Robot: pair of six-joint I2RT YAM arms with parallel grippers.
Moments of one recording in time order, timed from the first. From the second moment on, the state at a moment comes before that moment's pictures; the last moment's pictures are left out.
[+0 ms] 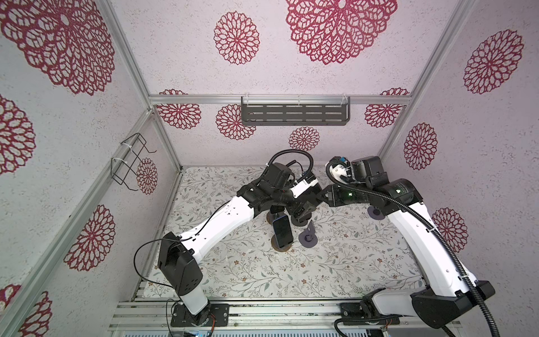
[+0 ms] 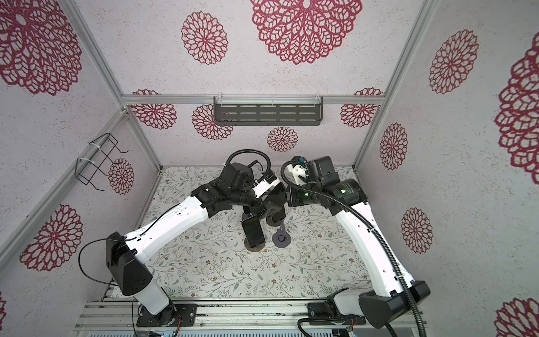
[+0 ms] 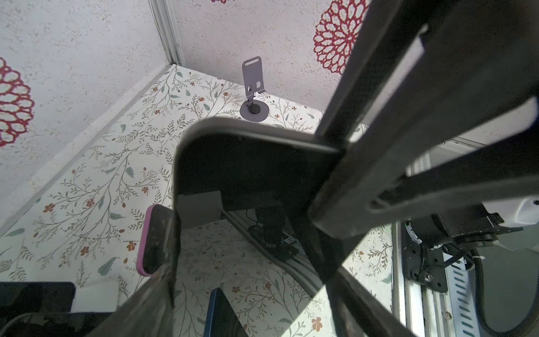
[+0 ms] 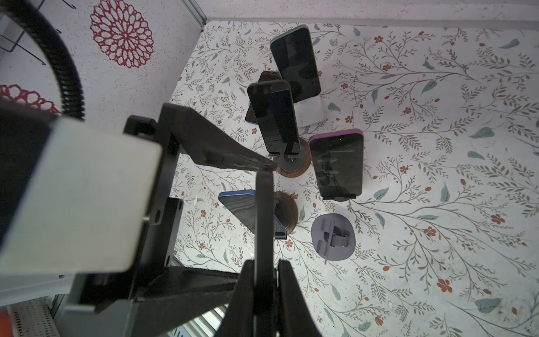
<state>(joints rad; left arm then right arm) -0.77 1.70 1.64 -0.54 0.39 0.21 0.43 1.33 1.66 -1.10 -0.34 0.24</state>
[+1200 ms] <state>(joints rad) -0.77 1.71 1.64 -0.51 0.37 0.21 0.40 1.31 1.63 -1.05 -0.40 0.26</state>
